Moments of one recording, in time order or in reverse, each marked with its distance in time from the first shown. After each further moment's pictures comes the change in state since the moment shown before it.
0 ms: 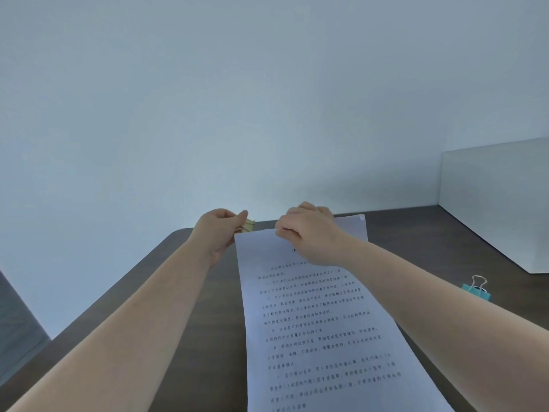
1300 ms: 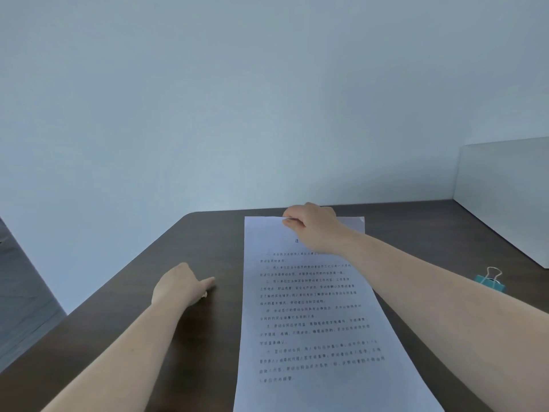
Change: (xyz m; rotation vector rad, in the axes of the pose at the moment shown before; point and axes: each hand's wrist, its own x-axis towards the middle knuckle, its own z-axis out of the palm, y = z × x) left_hand -0.024 -0.106 -0.088 1.128 0.185 -0.266; right_hand 0.016 -0.010 0.031 0.101 -0.003 0.141
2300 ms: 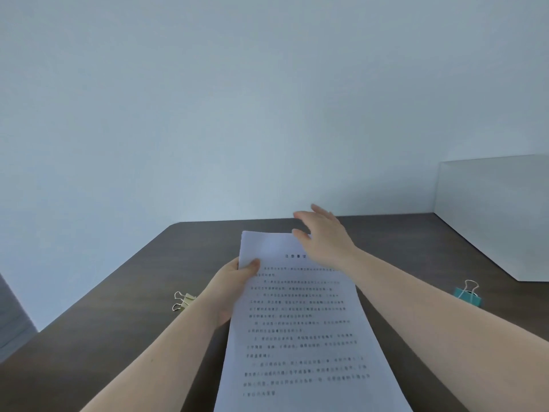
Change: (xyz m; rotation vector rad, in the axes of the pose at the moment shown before) left_hand -0.048 0.080 0.010 -1.255 -0.623 0.218; right_hand -0.012 0.031 -0.013 -0.060 0.048 0.091
